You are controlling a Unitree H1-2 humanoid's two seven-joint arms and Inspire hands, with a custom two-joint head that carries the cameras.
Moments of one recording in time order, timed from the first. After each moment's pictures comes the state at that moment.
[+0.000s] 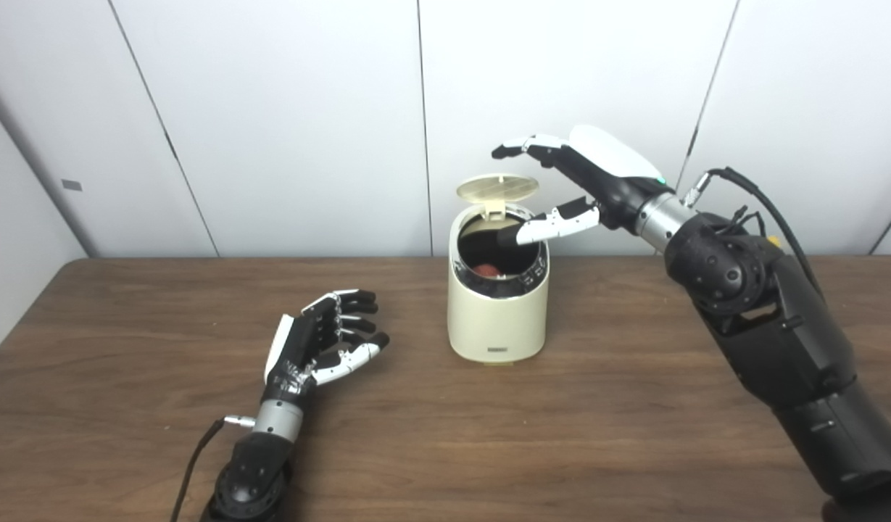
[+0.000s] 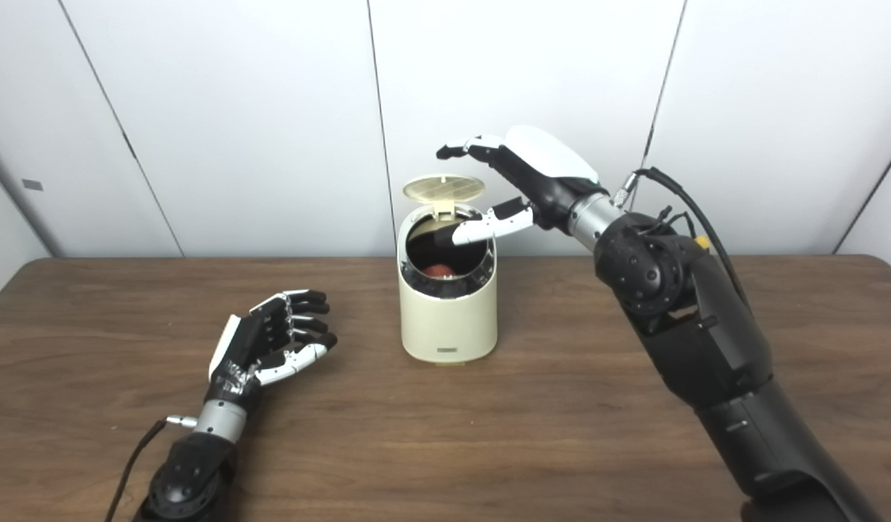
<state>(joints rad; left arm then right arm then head) -0.32 0.14 0.03 0.33 0.02 -0.21 -0.03 -0.82 -0.38 0.30 0.03 -0.54 0.10 0.38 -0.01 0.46</state>
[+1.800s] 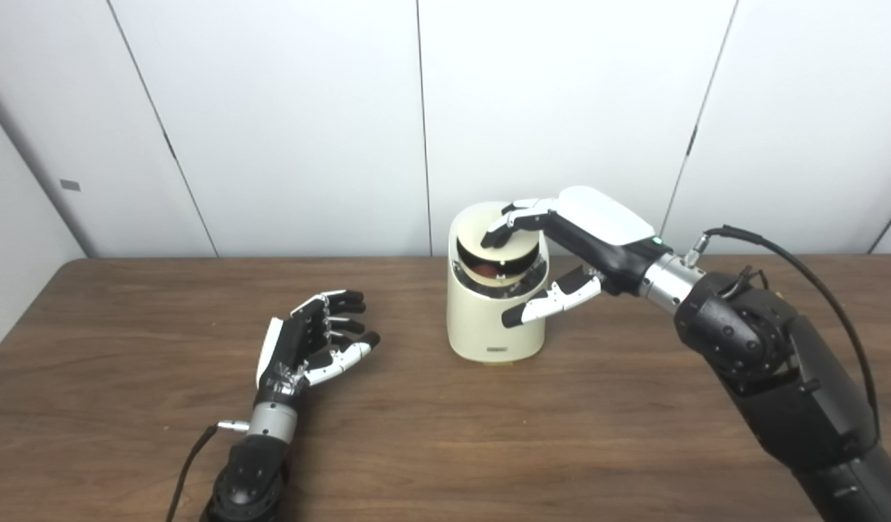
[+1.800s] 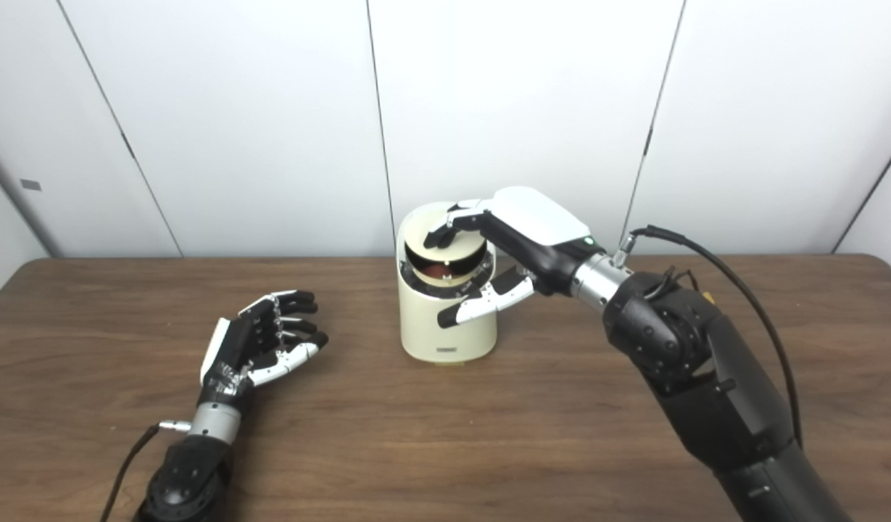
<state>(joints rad) -0.31 0.13 0.06 0.31 0.04 -0.18 0.00 -0.66 -0.39 0.30 -0.06 -0.56 -0.06 0.40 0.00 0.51</state>
